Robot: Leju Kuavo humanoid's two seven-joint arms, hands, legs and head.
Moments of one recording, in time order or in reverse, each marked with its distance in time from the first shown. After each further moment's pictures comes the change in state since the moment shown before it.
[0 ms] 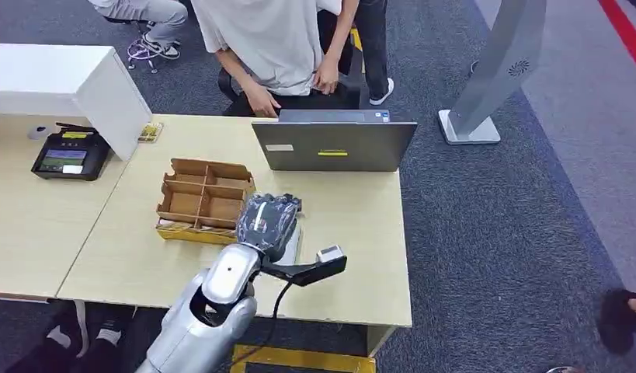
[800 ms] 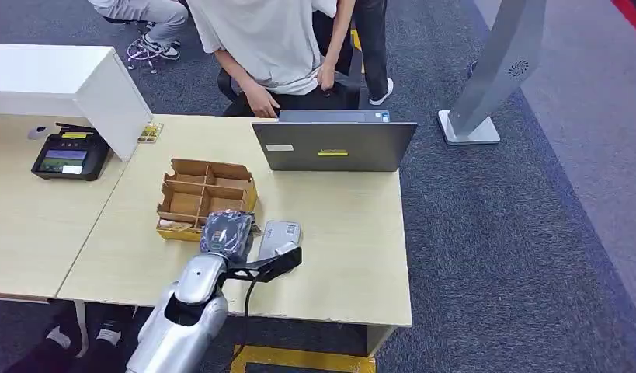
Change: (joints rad) left arm 0.054 0.016 0.217 0.071 0.000 -0.021 0.015; right arm 0.000 0.000 -0.005 0.000 0.032 0.001 0.014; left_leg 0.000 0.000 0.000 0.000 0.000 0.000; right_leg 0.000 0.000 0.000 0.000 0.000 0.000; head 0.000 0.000
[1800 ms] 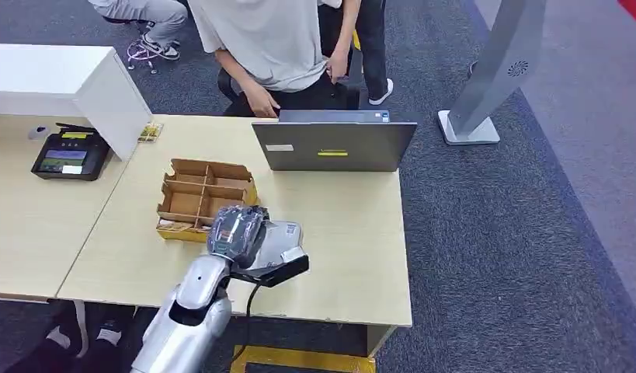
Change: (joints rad) left arm 0.001 -0.020 0.014 0.055 0.000 0.240 -0.198; right arm 0.000 0.000 0.000 0.001 0.047 0.036 -0.014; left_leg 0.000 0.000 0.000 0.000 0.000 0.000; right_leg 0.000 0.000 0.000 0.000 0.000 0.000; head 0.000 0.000
